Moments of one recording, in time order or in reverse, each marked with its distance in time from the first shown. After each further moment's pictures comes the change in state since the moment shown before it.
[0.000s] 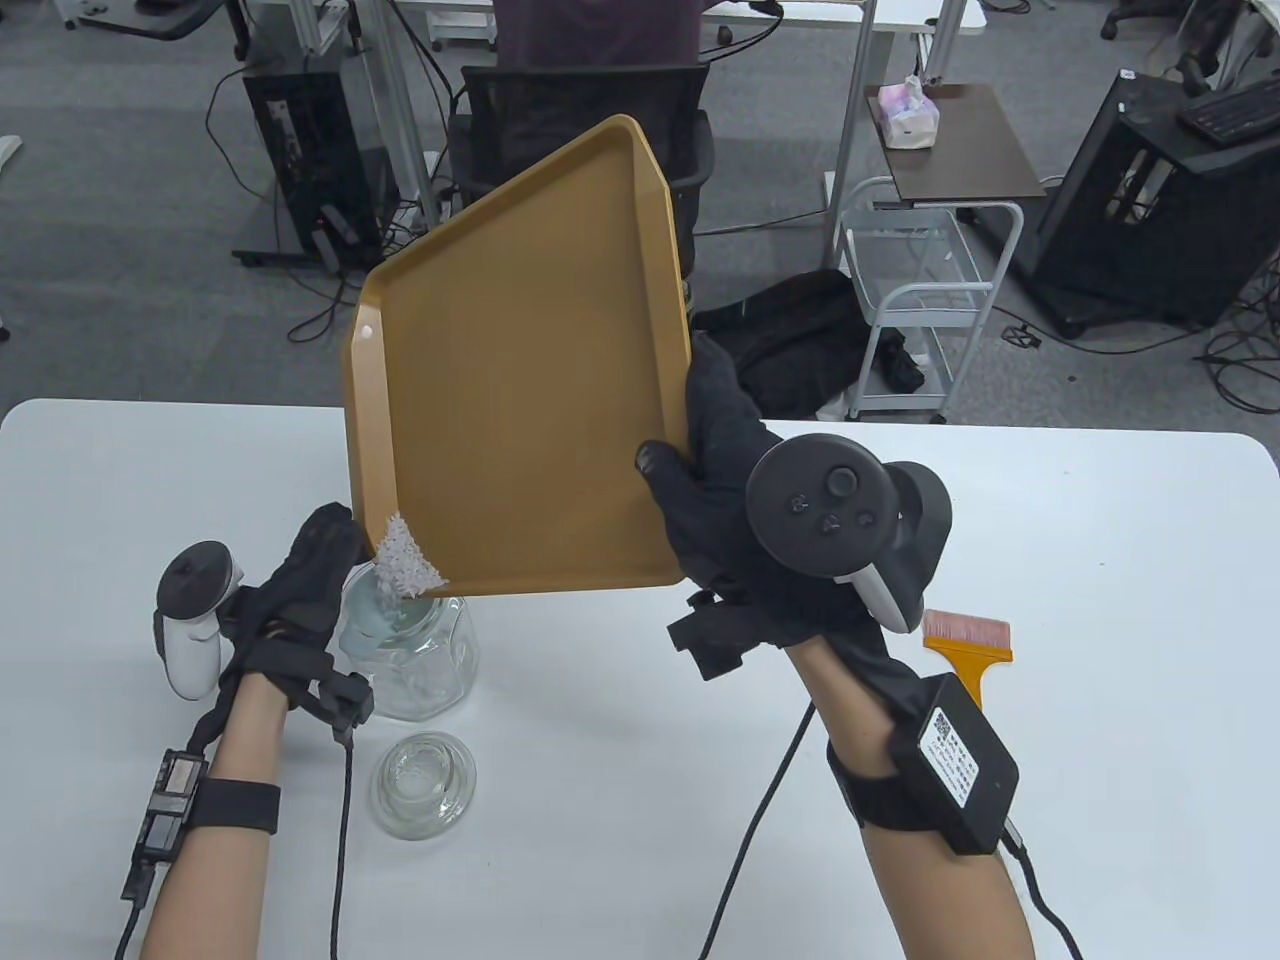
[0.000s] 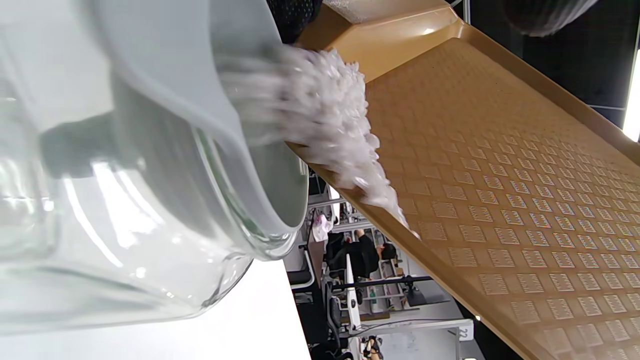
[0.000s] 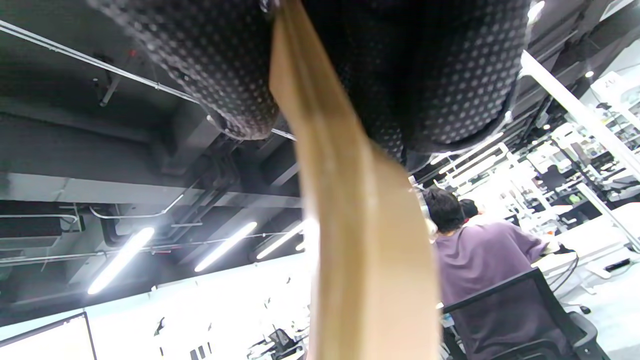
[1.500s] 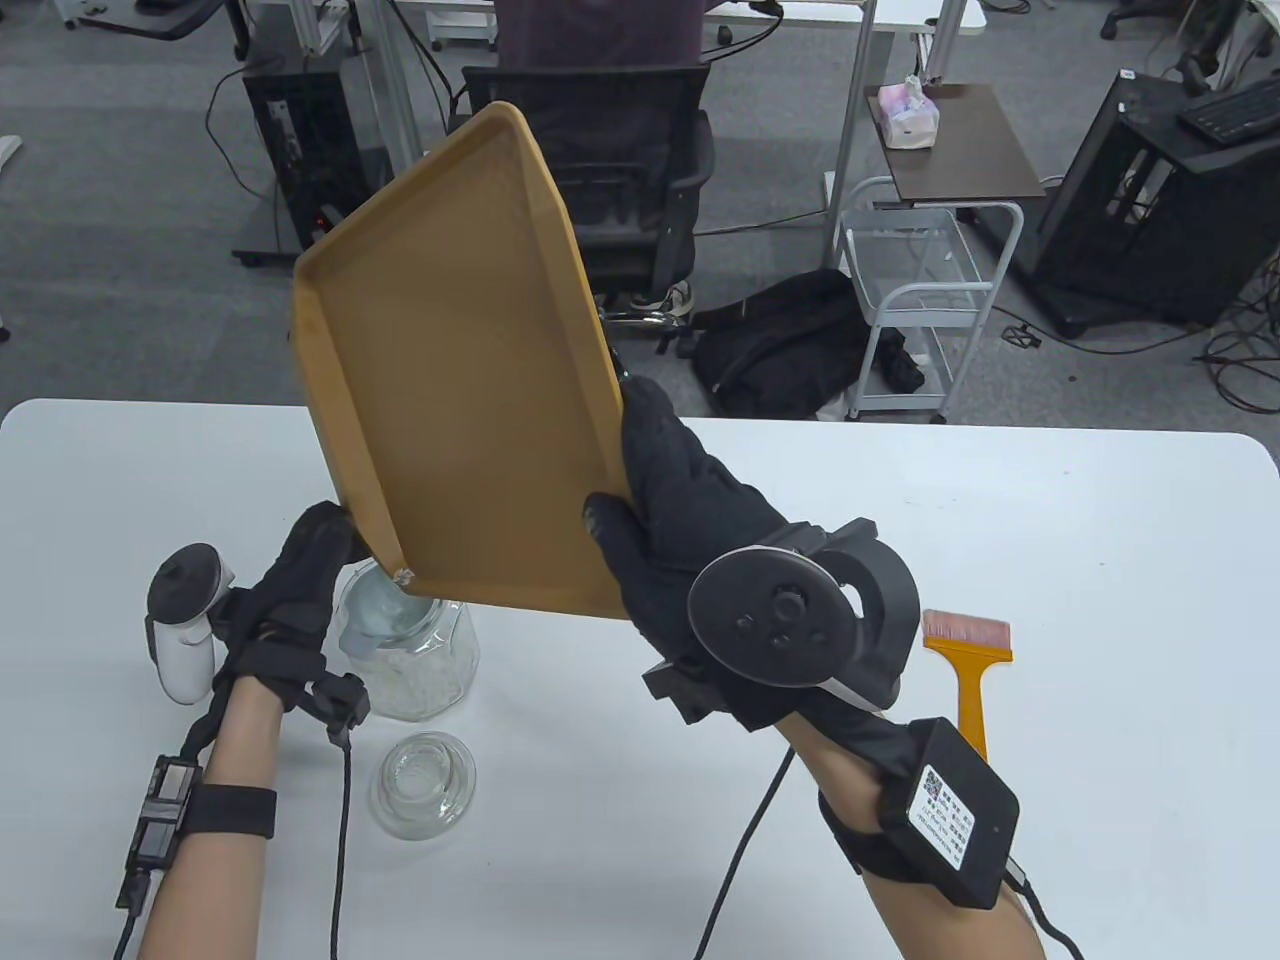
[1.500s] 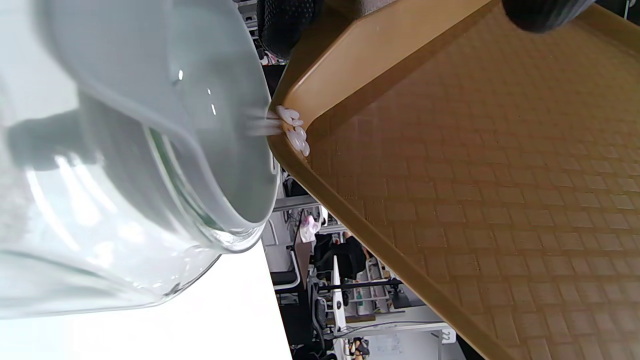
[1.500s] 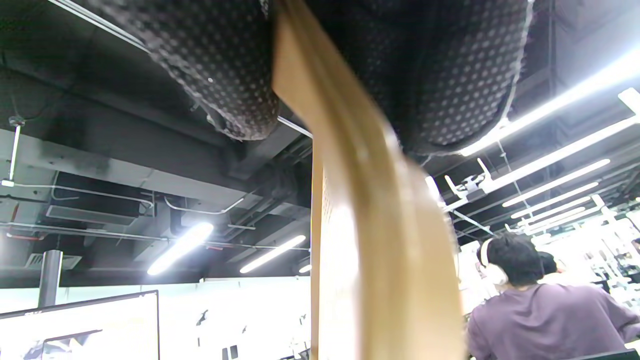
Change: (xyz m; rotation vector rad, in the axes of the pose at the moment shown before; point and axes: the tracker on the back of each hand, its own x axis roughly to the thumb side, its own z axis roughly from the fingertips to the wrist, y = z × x) left_hand 0.002 0.005 0.004 0.005 -0.026 0.038; right_hand 0.051 -0.008 0.031 -0.062 -0.236 0.082
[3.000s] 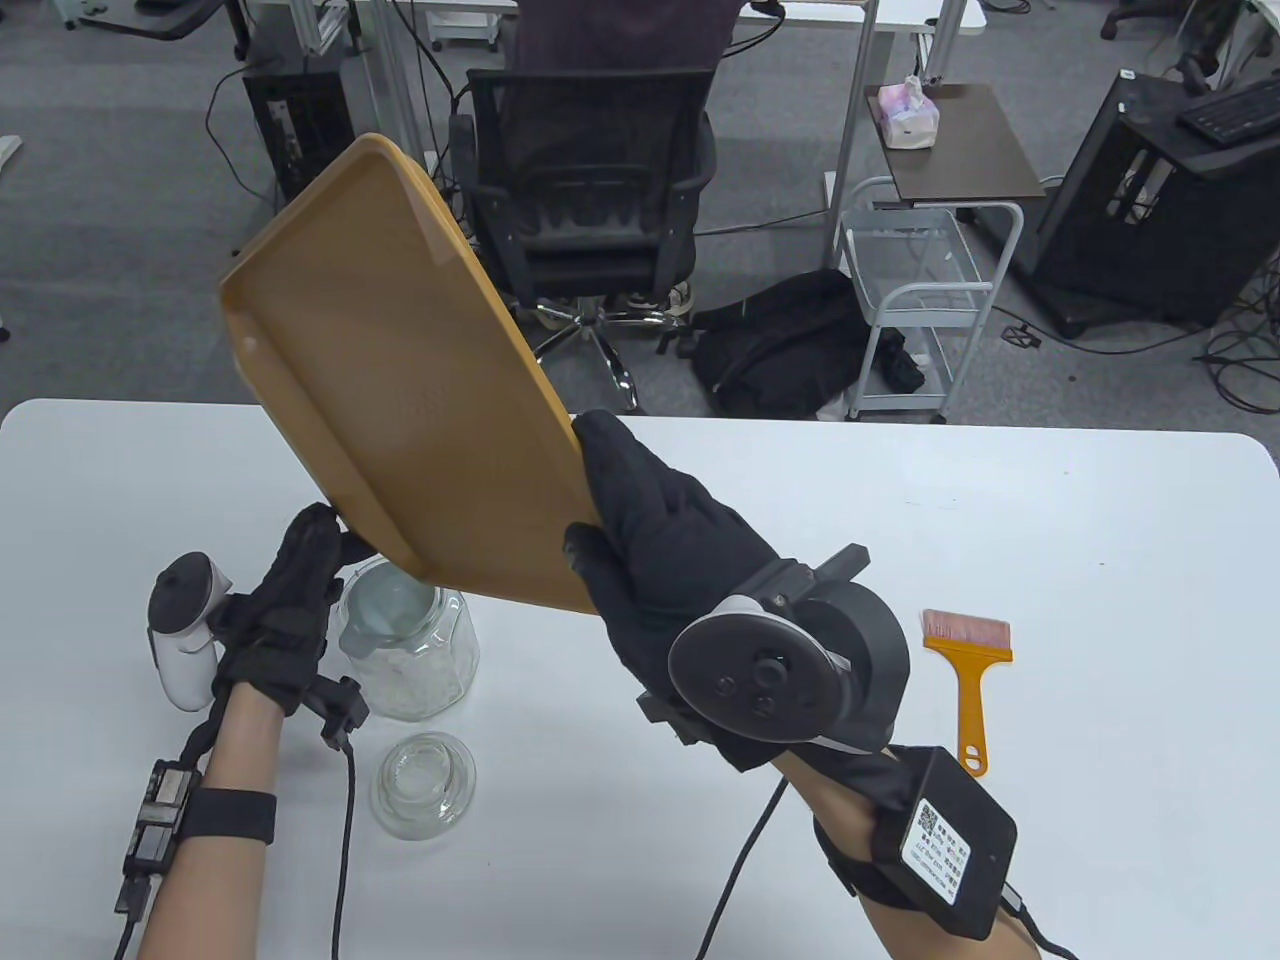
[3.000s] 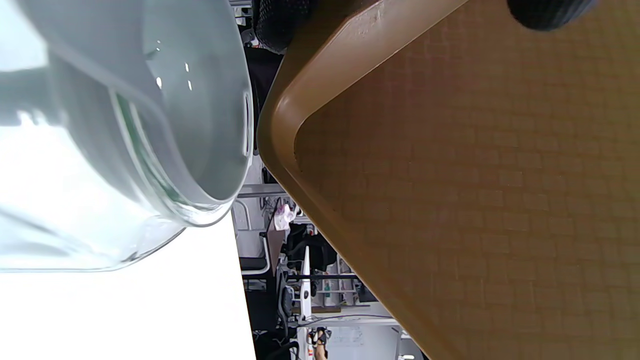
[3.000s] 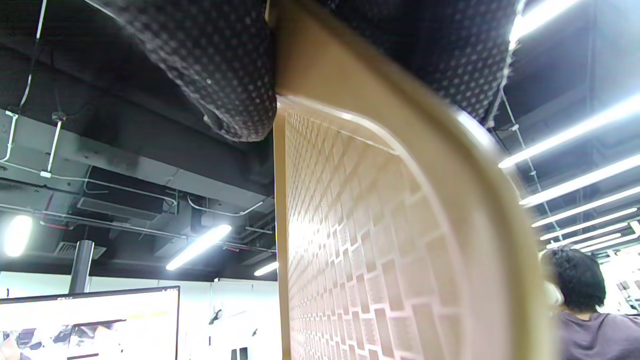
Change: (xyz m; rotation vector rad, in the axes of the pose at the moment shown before) left_hand -0.004 -0.003 0.003 -0.031 -0.045 0.122; right_hand 0.018 -0.006 0.010 -0.021 -0.074 0.030
